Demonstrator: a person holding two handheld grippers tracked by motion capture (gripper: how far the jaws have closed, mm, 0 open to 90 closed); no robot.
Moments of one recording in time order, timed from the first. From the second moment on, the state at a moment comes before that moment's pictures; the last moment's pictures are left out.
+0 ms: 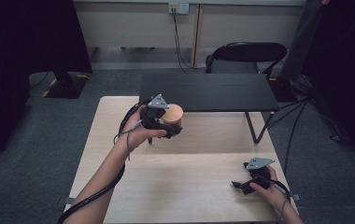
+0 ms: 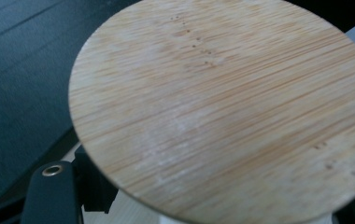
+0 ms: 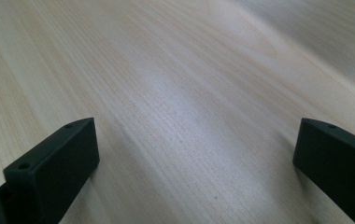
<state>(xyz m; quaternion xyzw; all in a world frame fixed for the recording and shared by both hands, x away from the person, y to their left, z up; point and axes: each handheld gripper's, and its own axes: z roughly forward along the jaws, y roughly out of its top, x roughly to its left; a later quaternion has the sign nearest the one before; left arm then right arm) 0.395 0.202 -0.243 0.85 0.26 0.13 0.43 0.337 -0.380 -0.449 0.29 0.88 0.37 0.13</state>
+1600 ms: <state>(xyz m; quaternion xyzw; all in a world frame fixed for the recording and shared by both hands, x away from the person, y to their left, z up) 0.481 0.140 -0.228 0.83 0.35 0.17 0.40 0.338 -0.380 -0.449 0.29 0.88 0.37 0.13</state>
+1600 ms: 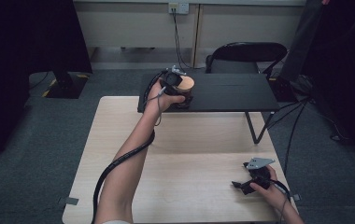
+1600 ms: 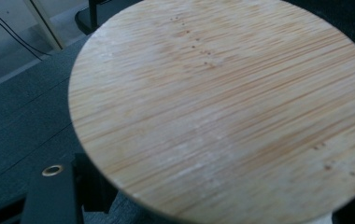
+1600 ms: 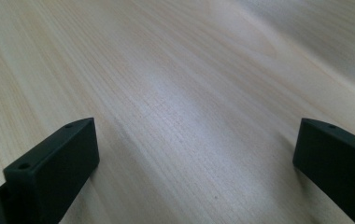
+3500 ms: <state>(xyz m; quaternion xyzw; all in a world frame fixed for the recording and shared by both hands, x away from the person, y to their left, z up) 0.380 0.211 -0.267 0.84 0.30 0.16 0.43 0.337 -0.380 -0.449 0.29 0.88 0.37 0.13</state>
